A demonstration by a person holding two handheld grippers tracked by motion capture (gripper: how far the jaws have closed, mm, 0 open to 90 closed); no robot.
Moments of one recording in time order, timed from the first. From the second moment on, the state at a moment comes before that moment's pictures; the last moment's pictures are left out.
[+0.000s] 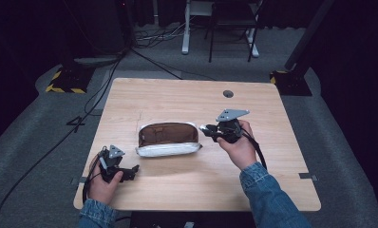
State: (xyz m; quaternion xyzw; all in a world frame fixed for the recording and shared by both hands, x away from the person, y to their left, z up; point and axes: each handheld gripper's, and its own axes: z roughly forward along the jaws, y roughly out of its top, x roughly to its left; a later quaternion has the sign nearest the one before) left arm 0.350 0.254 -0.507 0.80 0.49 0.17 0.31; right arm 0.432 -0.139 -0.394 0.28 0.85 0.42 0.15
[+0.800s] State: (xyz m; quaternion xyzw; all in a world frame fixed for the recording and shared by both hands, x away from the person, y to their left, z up) left arm 0.350 0.254 -0.506 0.80 0.48 0.17 0.31; right arm 0.435 -0.081 -0.382 0.23 0.86 0.43 0.13
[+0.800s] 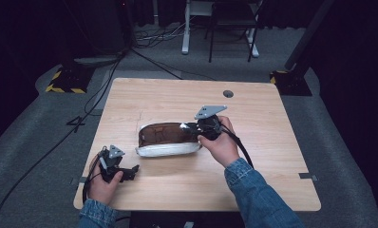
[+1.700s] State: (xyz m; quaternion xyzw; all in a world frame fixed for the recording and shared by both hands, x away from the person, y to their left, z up) left arm 0.350 0.254 -0.506 0.80 0.48 0.17 0.31; right arm 0.443 -0.035 -0.399 0.22 0.88 0.41 0.12
